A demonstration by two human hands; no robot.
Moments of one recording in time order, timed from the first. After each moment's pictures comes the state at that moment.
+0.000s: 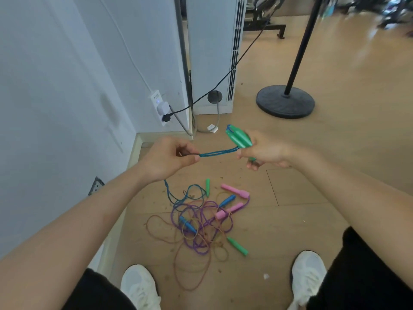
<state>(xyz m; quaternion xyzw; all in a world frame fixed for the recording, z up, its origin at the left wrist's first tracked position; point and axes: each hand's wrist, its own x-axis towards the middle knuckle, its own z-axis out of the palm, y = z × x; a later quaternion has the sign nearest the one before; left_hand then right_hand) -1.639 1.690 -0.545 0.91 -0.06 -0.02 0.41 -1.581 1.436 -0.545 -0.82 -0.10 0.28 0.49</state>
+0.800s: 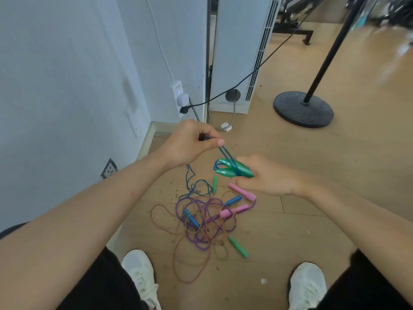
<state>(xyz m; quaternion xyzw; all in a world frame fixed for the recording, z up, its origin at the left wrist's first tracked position) -1.636 1.687 -0.538 0.89 -0.11 0.07 0.43 -1.634 1.467 -0.538 -0.87 -0.35 0.21 0.27</state>
